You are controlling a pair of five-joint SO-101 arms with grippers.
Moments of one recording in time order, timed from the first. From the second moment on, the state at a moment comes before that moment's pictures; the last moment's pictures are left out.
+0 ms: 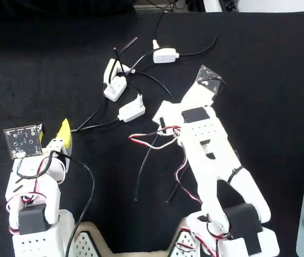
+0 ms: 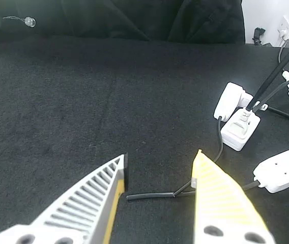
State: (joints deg) left arm -14.6 -103.9 83.7 48.9 -0.9; right arm -15.2 -14.8 38.4 52.2 -44.8
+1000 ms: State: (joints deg) left arm -14.6 -103.9 86.5 44.7 -0.9; right arm -9.0 -14.2 30.6 75.5 49.5
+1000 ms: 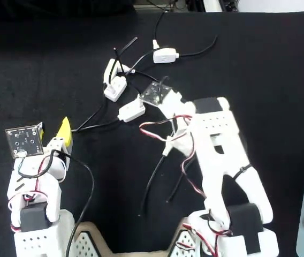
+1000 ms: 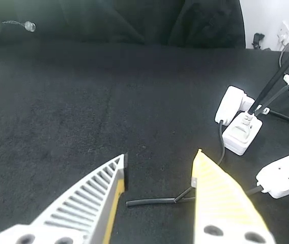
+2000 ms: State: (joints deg) left arm -14.6 -103.9 86.5 44.7 -0.9; right arm -15.4 -5.9 46.5 46.8 72.8
